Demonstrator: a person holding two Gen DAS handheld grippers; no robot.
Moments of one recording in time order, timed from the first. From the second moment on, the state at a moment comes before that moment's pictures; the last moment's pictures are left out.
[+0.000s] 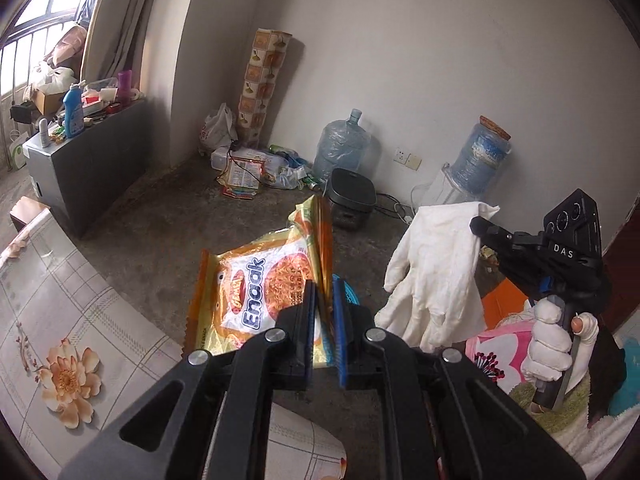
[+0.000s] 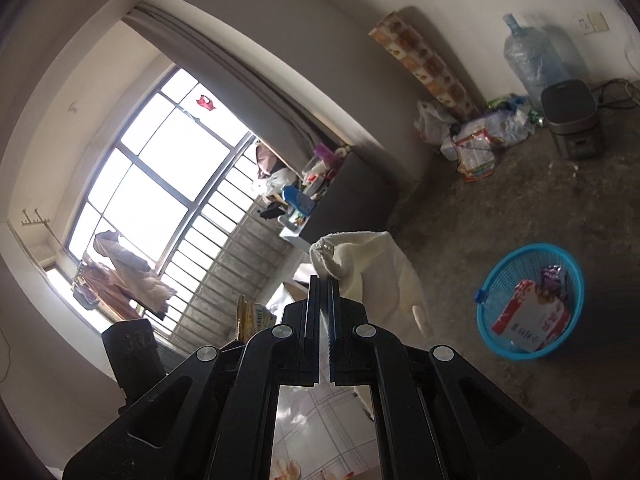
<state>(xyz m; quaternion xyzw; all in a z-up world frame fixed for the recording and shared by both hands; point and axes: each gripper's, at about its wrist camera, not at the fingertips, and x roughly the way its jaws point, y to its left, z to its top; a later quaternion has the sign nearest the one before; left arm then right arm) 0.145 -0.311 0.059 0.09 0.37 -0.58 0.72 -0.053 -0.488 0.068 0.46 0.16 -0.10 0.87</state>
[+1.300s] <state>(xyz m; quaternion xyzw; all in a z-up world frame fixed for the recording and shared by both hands) 0.161 -0.568 -0.118 0.17 0.52 -0.57 0.61 -0.061 -0.581 -0.143 0.55 0.26 -0.32 0.72</state>
